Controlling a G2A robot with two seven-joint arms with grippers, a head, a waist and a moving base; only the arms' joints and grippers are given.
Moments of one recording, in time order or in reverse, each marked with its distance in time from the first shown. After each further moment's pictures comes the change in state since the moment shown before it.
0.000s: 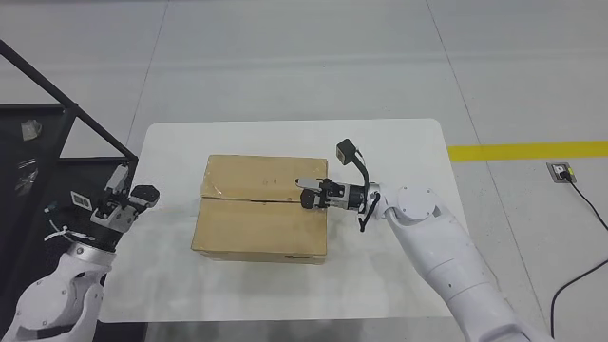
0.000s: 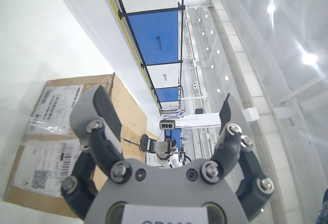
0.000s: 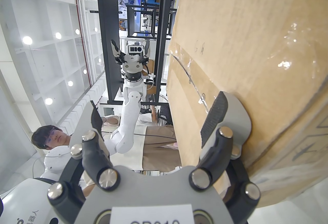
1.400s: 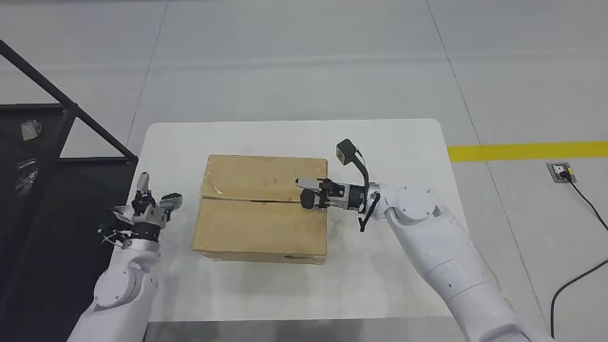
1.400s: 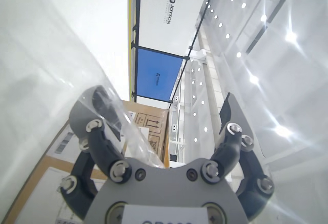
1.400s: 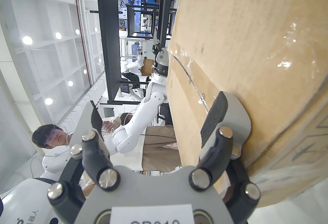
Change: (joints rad) left arm -0.229 -0.119 0.243 0.387 -0.123 -0.161 0.241; right arm 0.000 0.000 0.000 0.000 0.000 0.000 0.000
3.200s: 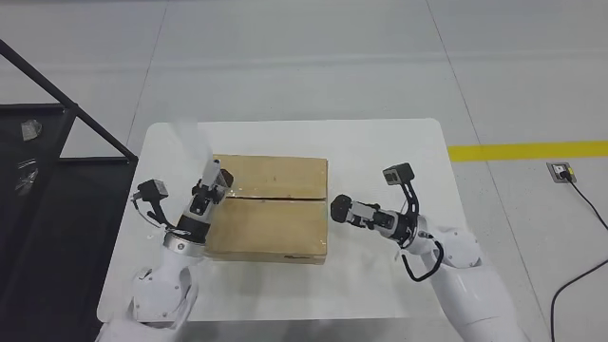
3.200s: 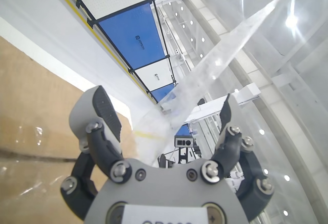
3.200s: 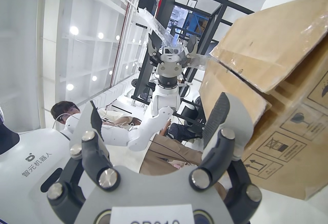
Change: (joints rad) left arm 0.100 -0.059 0.121 -0.491 0.635 0.019 0.141; right arm -0.378 0.118 0.263 -0.428 0.144 -0.203 0.075
